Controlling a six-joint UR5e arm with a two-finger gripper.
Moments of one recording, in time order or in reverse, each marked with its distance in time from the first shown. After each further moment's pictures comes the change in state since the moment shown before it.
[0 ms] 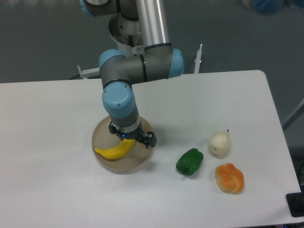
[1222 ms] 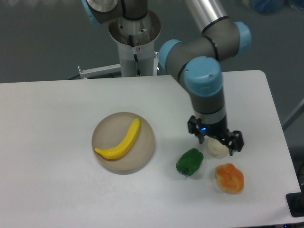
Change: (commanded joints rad) arm 0.285 -0.025 0.178 0.061 -0.040 0.649
